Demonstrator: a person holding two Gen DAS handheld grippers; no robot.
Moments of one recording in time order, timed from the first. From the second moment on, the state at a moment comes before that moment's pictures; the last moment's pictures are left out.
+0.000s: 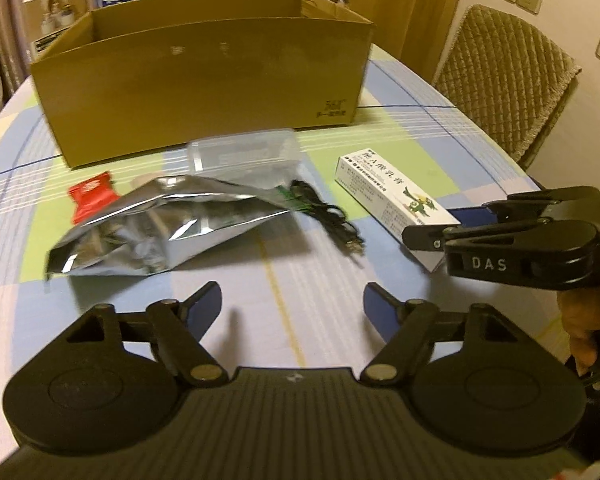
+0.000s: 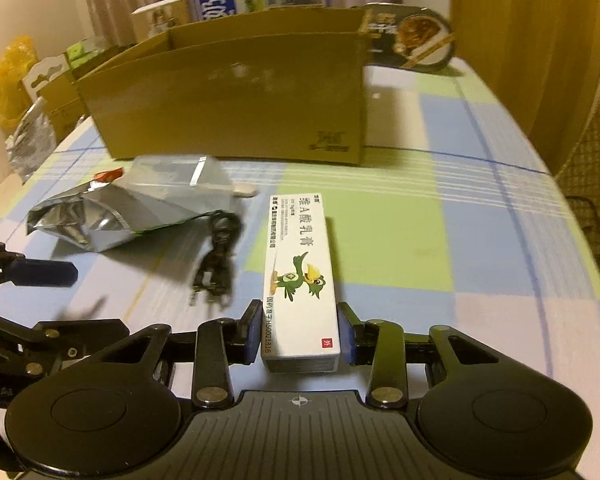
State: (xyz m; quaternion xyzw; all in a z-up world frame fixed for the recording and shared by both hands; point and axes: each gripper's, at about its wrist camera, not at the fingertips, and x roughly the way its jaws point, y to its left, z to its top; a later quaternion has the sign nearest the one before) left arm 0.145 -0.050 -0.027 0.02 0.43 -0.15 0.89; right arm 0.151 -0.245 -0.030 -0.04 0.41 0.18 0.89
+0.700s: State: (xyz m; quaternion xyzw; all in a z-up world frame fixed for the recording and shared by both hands) left arm 0.178 -0.104 -0.054 0.02 0.43 -0.12 0.90; right arm 0.144 -0.279 -0.031 -0.03 0.41 0.18 0.89
